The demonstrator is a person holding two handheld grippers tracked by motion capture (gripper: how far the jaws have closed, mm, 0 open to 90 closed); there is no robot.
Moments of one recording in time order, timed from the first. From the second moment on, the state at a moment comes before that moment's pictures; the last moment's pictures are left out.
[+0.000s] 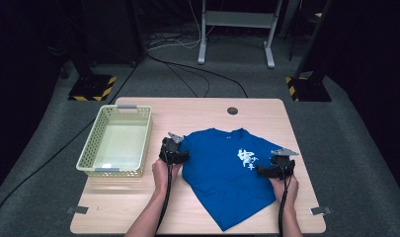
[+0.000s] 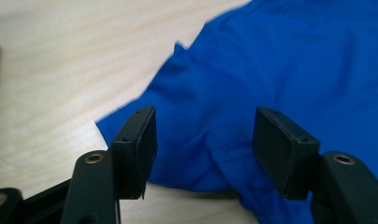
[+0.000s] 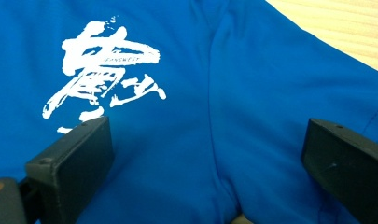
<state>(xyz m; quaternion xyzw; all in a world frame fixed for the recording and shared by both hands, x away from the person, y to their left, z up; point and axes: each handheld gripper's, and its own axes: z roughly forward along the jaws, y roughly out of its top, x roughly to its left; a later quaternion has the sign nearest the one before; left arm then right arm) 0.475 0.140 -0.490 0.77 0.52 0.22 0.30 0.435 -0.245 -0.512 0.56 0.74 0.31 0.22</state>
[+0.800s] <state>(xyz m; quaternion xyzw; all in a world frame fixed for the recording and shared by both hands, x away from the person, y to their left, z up) 0.442 0.131 -0.488 0.79 0.44 0.20 0.38 0.435 -0.245 -0.512 0.56 0.74 0.31 0.22</state>
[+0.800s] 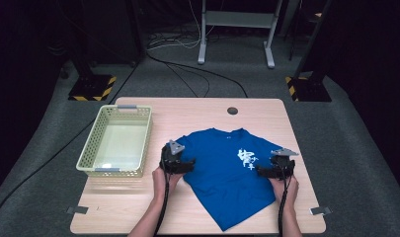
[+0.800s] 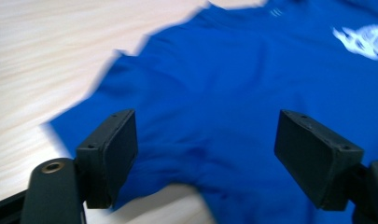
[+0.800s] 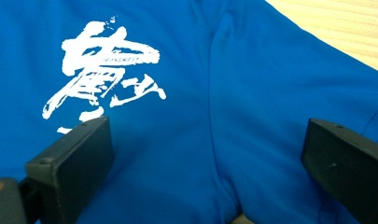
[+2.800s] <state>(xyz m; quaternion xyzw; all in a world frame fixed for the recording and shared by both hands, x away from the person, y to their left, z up) 0.407 0.138 -0.510 0.81 0.43 0.17 0.36 0.391 -0.166 -0.497 0.49 0.78 0.34 0.18</state>
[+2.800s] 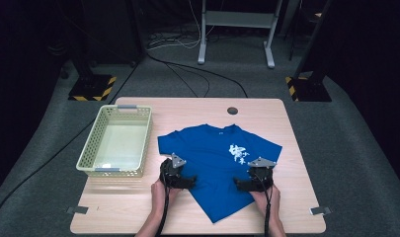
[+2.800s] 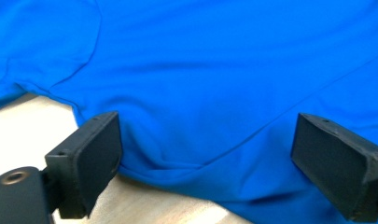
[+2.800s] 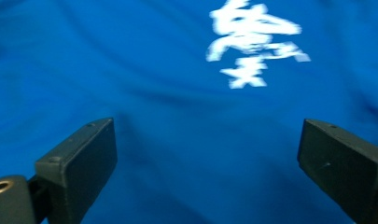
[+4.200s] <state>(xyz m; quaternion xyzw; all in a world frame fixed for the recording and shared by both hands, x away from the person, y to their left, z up) 0.405 0.135 -0.511 0.81 0.44 0.18 0.35 0.353 -0.142 -0.484 0.49 0.77 0.38 0.15</state>
